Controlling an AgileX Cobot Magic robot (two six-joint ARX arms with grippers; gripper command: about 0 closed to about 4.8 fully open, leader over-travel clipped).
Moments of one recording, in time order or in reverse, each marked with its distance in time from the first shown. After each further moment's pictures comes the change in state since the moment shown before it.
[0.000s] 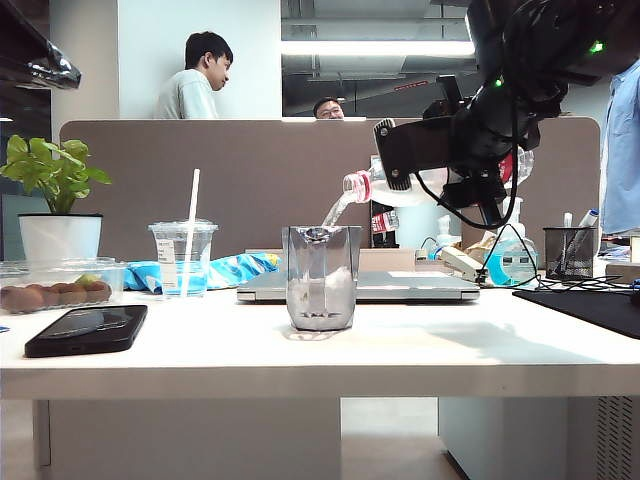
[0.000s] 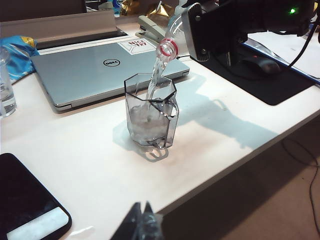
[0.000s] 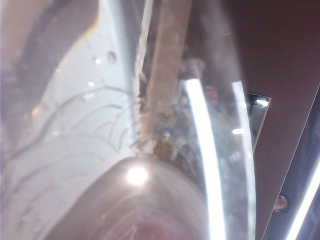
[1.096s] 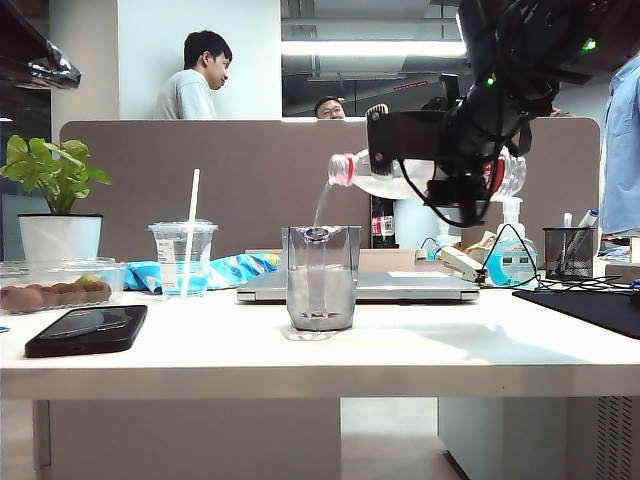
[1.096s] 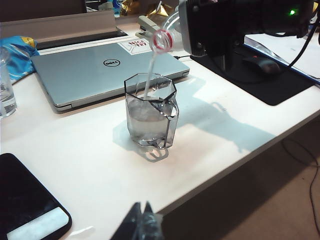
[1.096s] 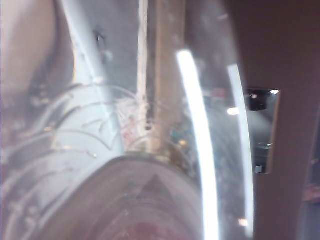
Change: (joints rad) left arm 0.000 0.000 0.000 0.000 0.000 0.000; right arm 0.023 0.000 0.000 -0.008 -0.003 0.190
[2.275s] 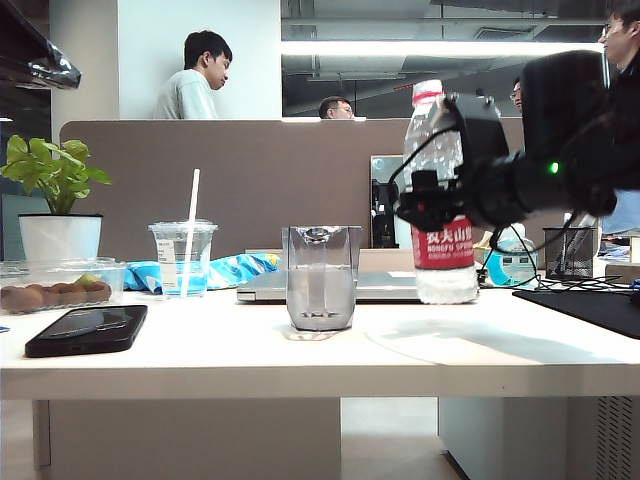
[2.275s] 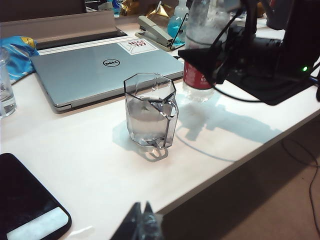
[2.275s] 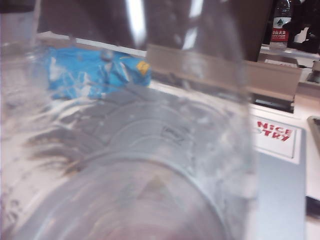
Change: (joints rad) left arm 0.000 0.000 0.000 0.000 0.000 0.000; right arm -0.063 0.115 -0.296 0.636 -0.317 1.413
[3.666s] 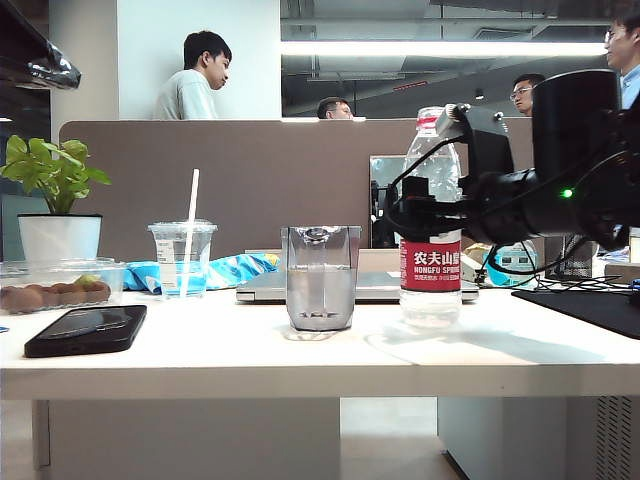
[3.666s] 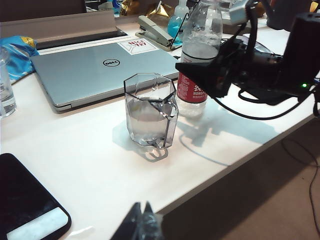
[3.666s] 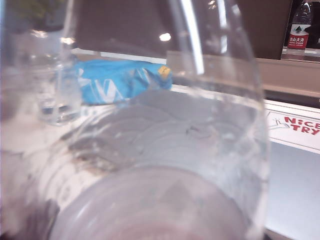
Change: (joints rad) left arm 0.000 0.000 0.000 0.000 0.000 0.000; right arm 0.000 0.052 -0.060 0.157 -0.068 0.077
